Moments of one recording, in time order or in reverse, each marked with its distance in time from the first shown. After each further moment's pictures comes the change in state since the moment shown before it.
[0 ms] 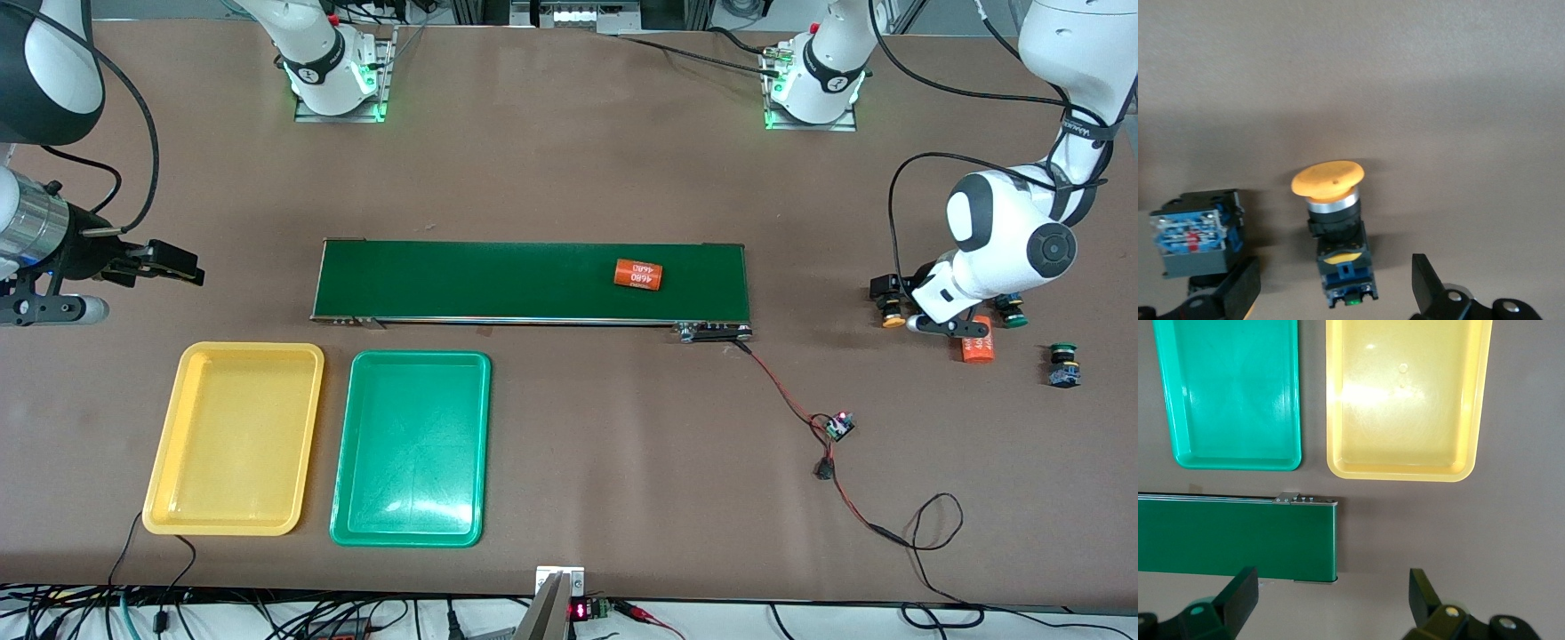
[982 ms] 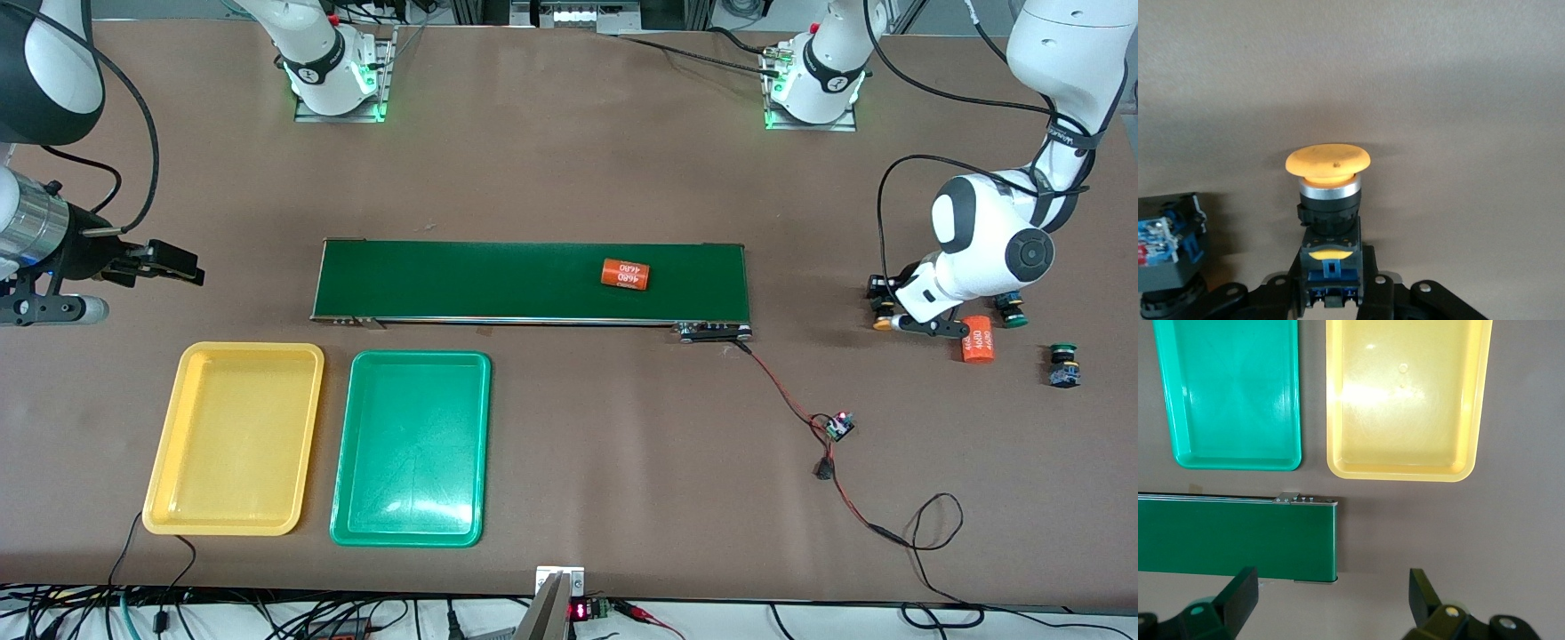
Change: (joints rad) left arm -0.020 0.022 -0.001 -0.001 0.001 0.012 -0.002; right arm 0.000 0.000 0.000 0.000 0.000 0.000 0.000
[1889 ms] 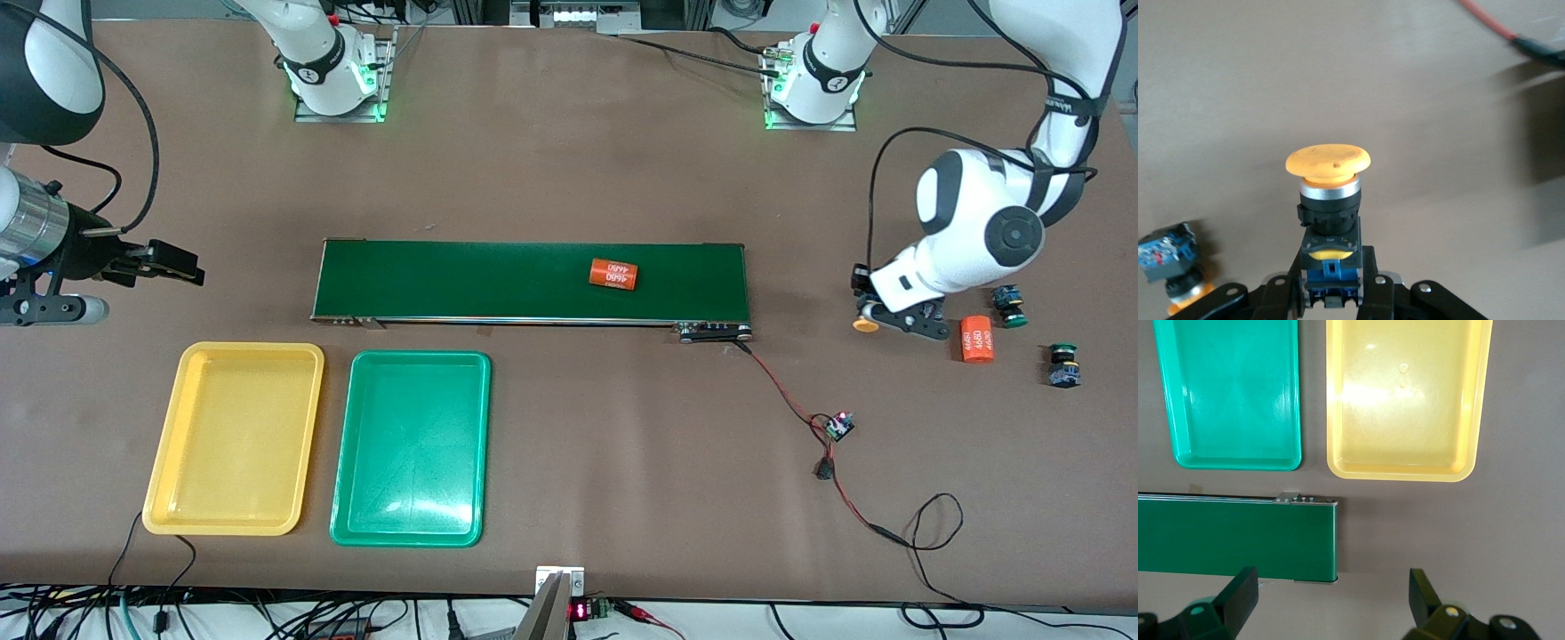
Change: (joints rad) left arm -0.203 -0.193 -0.018 0.041 0.002 -0.196 -0.009; right arm 0.000 0.000 0.000 0.000 0.000 0.000 0.000
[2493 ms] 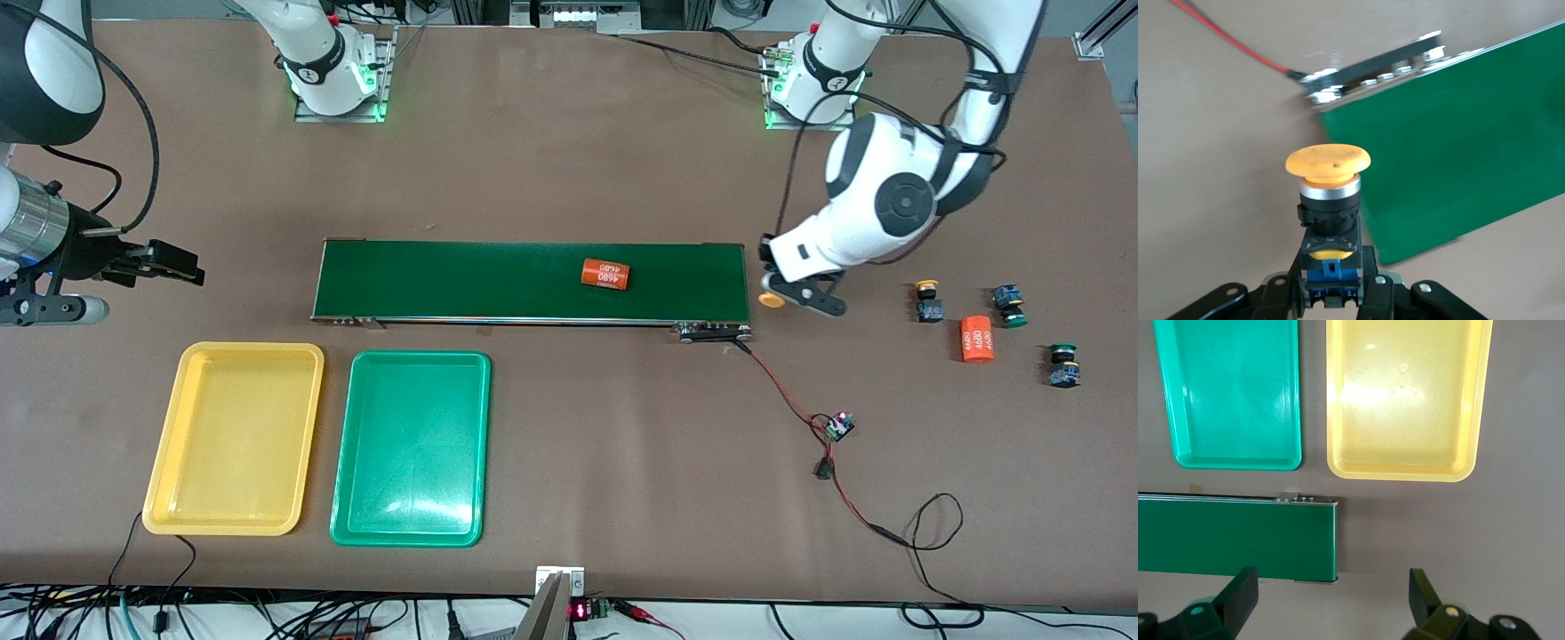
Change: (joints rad) left arm -0.216 -0.034 -0.077 0.027 -0.193 -0.064 -0.166; right arm 0.000 0.000 0.000 0.000 0.000 0.000 0.000
